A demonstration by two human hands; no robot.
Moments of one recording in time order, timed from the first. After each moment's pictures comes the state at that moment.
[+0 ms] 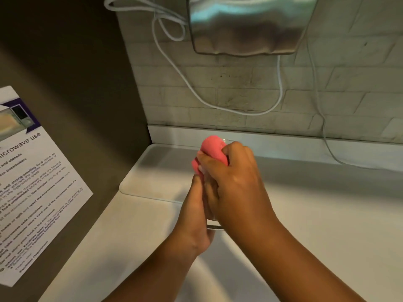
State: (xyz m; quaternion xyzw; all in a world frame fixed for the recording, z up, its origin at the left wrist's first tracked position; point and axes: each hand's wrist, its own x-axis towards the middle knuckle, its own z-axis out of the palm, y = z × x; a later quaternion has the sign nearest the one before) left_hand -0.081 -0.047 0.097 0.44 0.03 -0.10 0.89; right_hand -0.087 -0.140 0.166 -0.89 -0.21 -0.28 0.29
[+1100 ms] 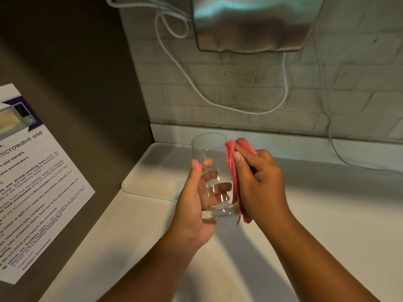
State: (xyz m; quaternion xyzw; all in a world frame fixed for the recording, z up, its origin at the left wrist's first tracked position) left_hand -0.070 -0.040 0.106 0.42 0.09 -0.02 0.90; right_hand -0.051 -0.163 0.135 -0.80 -0.10 -0.25 0.55
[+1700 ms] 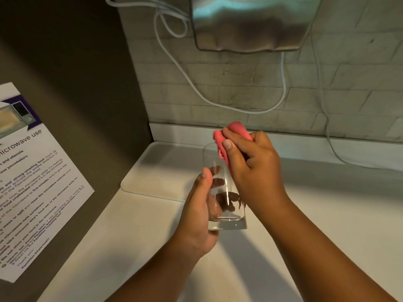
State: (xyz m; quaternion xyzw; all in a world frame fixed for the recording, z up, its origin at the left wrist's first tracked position) left_hand -0.084 -0.051 0.098 0.45 0.08 -0.06 0.89; right_hand -0.042 -0.159 0.157 -0.81 -0.14 -0.29 0.49
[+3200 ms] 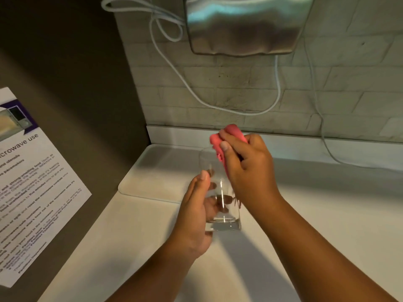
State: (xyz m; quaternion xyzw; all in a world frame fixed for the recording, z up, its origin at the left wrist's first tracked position) left_hand -0.082 -0.049 0.094 0.50 0.09 -0.01 0.86; right_hand -0.033 -0.163 0.149 -0.82 -0.14 -0.31 0.45
